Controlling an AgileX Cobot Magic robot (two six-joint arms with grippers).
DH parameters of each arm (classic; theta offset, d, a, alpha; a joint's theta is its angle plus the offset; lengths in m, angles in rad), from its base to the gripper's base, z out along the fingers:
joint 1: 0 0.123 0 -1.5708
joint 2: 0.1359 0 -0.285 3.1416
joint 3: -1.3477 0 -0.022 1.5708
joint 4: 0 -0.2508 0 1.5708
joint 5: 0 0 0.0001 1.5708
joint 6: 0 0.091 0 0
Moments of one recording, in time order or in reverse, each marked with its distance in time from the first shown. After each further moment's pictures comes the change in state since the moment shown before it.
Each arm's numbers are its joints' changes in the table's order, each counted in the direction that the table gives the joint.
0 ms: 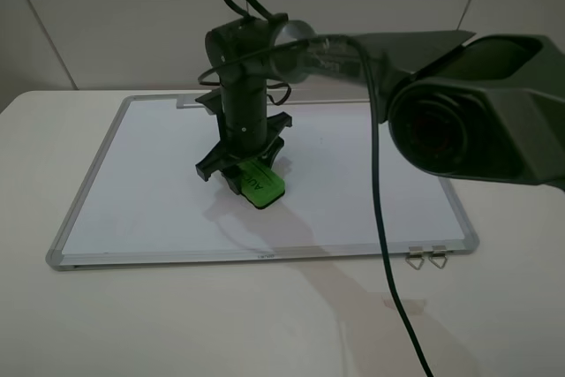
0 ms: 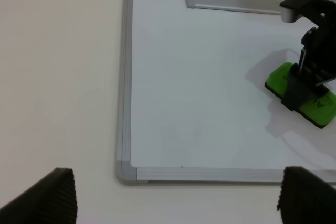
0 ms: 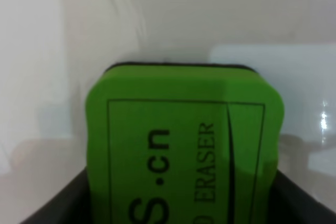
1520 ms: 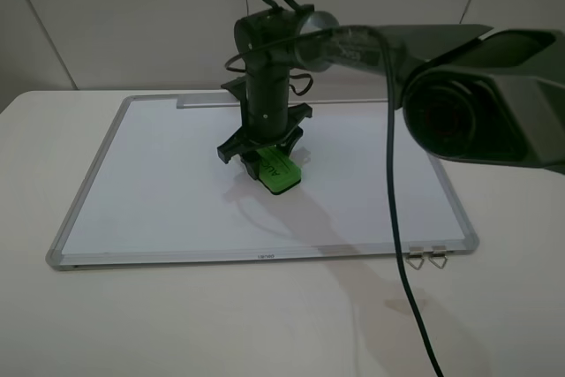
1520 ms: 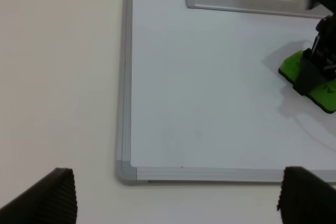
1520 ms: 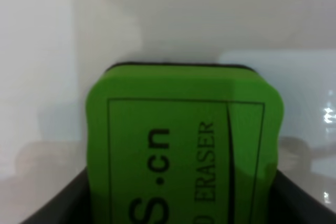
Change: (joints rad) left arm 0.000 0.000 0.000 0.000 0.000 0.000; right arm -0.069 0.007 0.010 0.004 -0.005 0.007
